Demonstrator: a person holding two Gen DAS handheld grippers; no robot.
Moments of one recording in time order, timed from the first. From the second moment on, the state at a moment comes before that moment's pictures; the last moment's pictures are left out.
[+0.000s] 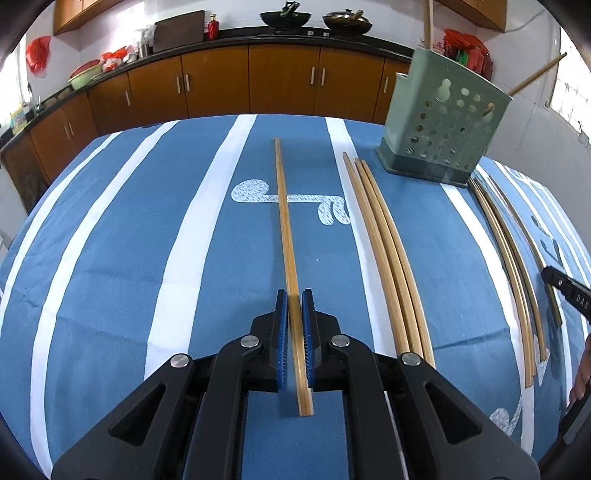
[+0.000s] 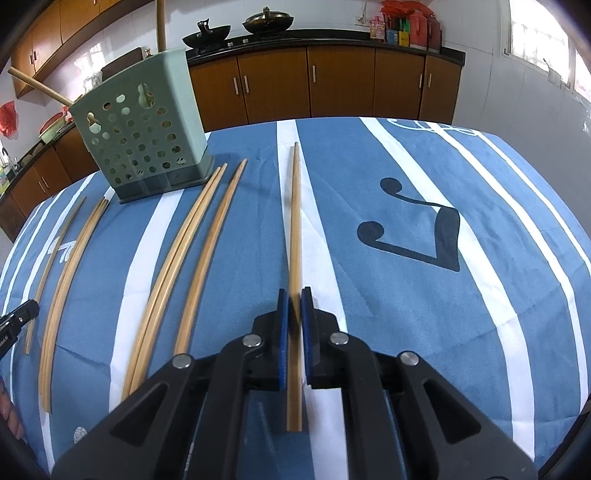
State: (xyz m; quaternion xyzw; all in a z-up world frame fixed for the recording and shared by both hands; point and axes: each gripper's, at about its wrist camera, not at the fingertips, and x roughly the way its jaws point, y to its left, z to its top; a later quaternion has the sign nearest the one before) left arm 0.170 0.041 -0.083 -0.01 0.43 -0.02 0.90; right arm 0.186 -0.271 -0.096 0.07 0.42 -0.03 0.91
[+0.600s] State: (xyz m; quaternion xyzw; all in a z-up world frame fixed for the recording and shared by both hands) left arm 0.156 0.057 -0.027 -0.04 0.36 -0.03 0.93; right arm 0.160 -0.287 -0.034 0.10 0.33 -0.03 0.94
